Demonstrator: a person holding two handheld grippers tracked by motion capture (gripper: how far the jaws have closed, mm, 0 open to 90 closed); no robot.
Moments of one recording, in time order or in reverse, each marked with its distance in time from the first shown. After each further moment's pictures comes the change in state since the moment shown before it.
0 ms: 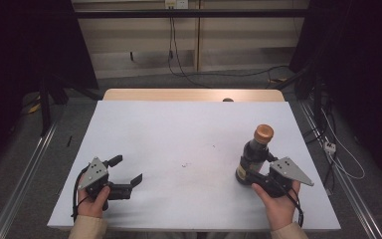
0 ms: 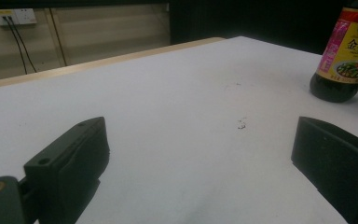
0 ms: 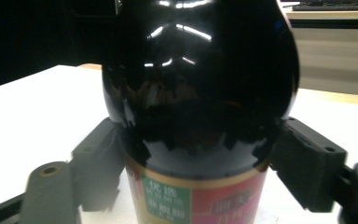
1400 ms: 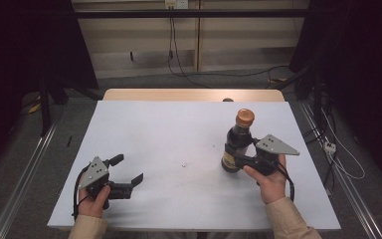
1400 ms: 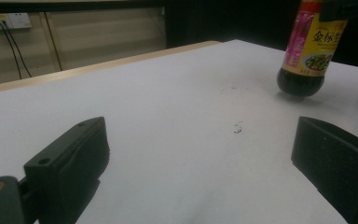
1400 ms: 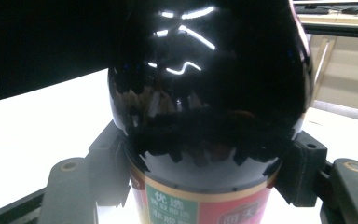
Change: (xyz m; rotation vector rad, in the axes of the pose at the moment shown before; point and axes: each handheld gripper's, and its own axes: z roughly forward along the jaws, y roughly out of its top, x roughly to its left) left arm 0.001 0.002 0.001 -0.017 -0.019 0.006; right arm -0.002 0.029 0.053 0.013 0.282 -0.072
